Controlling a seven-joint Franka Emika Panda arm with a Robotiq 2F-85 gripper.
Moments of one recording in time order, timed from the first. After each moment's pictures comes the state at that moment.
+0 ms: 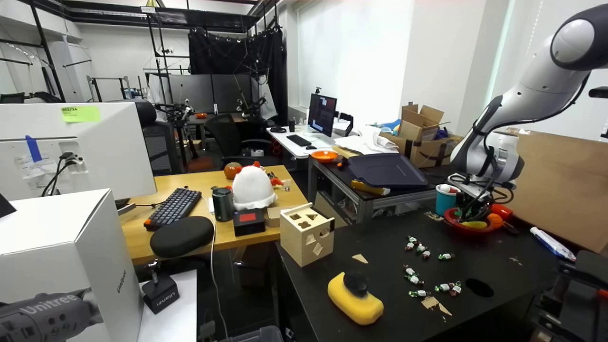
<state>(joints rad) -0.51 0.94 -0.18 -1.83 0.64 2.86 0.71</state>
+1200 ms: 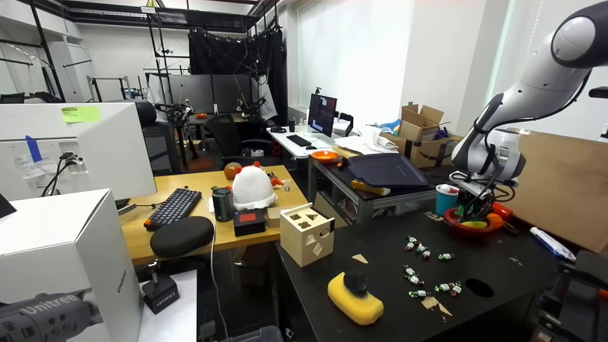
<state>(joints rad) -0.50 0.92 -0.20 -1.84 0.64 2.87 0.71</state>
